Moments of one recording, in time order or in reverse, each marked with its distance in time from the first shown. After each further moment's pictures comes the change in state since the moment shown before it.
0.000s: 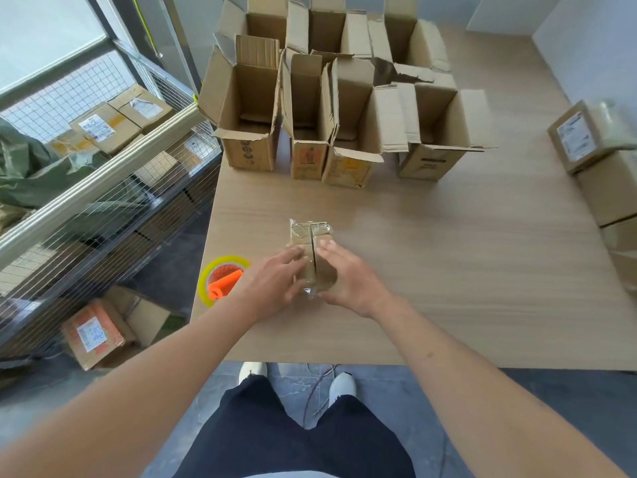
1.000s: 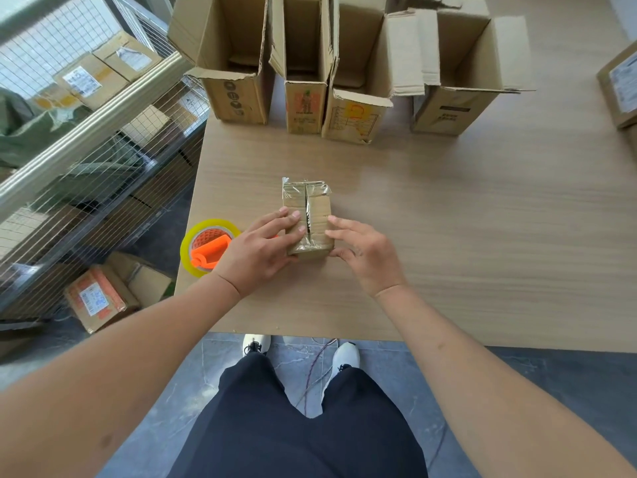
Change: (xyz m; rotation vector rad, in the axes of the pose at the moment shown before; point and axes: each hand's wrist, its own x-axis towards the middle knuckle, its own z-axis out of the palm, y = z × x) left_hand -0.002 -0.029 0.050 -0.045 0.248 0.180; right_hand -0.021 0.029 0.016 0.121 0.333 -0.071
